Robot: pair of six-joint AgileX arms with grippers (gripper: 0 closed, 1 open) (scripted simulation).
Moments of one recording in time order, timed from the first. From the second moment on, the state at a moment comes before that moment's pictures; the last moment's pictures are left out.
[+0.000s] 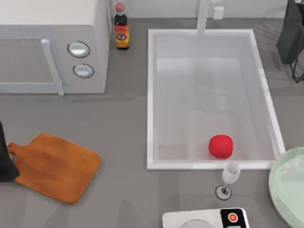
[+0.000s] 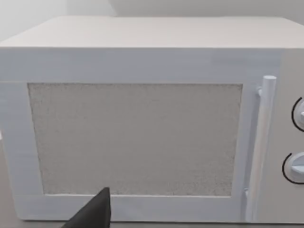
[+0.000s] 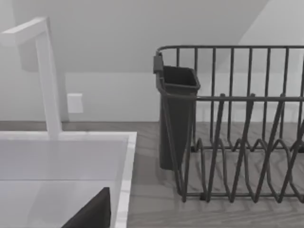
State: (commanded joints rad) left arm 0.00 0.00 0.00 0.00 0.00 0.00; right arm 0.00 0.00 0.00 0.00 0.00 0.00
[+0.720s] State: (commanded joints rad) left arm 0.00 0.00 0.00 0.00 0.00 0.00; right arm 0.15 0.67 0.55 -0.36 0.00 0.16
